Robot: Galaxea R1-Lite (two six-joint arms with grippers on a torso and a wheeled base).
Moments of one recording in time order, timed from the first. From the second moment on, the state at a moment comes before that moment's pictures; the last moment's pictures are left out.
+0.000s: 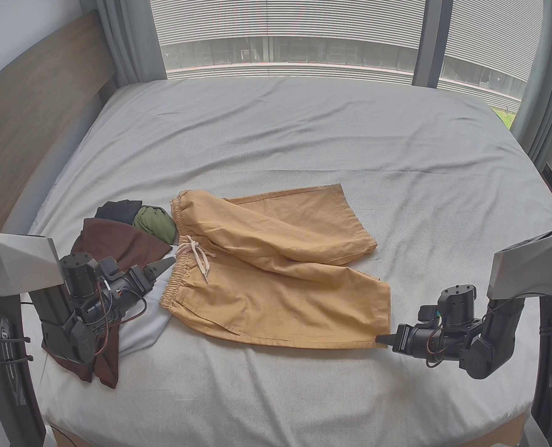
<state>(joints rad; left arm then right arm) -0.01 2.33 -0.57 -1.51 -0.46 -0.71 0.26 2.36 -0.44 -1.25 0.40 0.57</state>
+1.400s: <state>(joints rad) -0.02 2.50 -0.59 -1.51 -0.45 -0.67 0.26 2.37 -0.40 -1.31 0.40 0.57</state>
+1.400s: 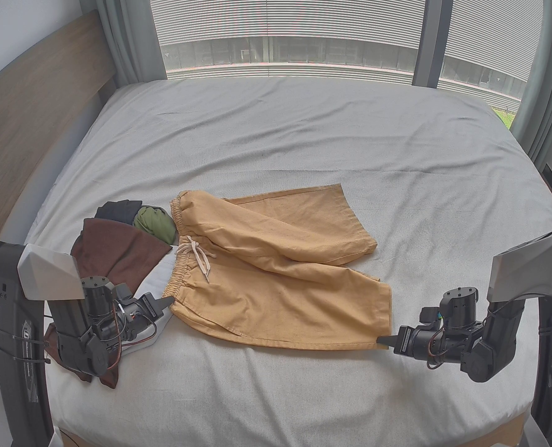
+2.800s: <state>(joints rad) 0.07 2.44 -0.31 -1.54 -0.54 -0.47 0.25 2.35 -0.27 -1.30 0.40 0.52</state>
